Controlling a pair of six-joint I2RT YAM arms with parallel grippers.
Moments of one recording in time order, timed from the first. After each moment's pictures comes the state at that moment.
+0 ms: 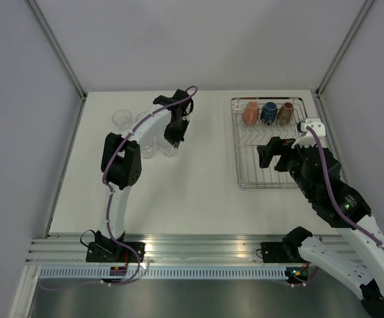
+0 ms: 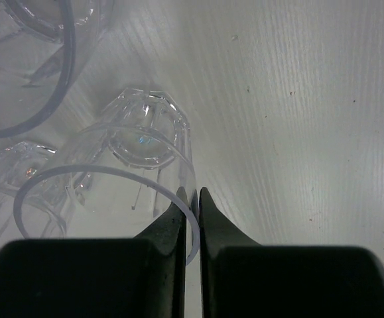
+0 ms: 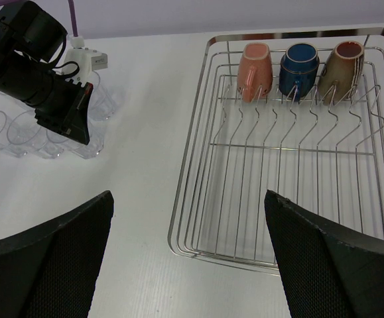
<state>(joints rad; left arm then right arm) -0.48 2.22 1.98 -1.07 -0.03 -0.13 0.60 0.70 1.04 -0.60 0.36 0.32</state>
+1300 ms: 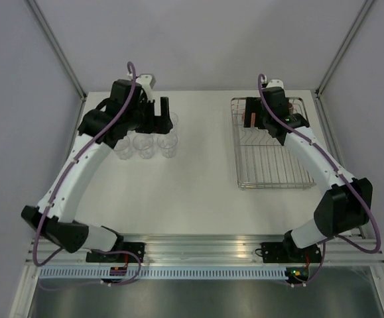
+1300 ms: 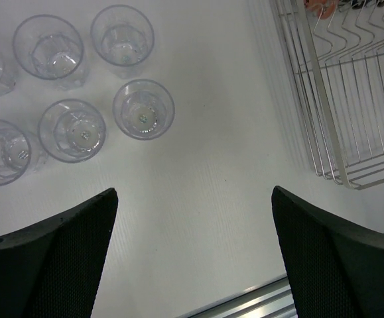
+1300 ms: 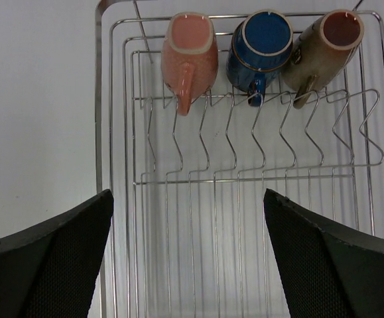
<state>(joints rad) -0.46 1.44 1.71 -0.94 0.00 -0.27 0.31 1.50 1.36 -0.51 0.29 0.23</state>
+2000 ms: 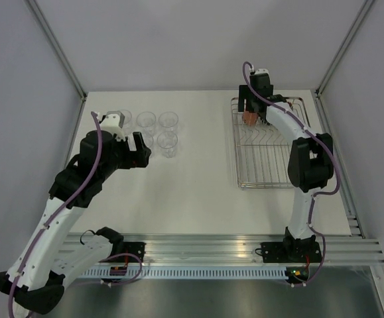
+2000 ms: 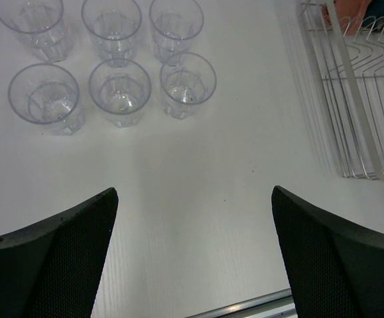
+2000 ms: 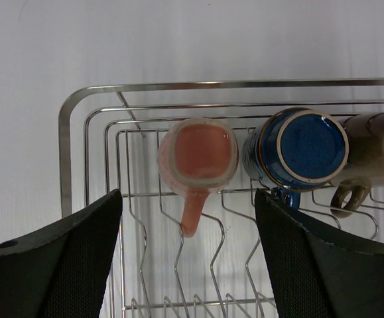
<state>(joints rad) -0.46 0.84 1.17 -0.78 -0.14 -0.32 0.23 2.00 1.70 -0.37 0.25 0.15</state>
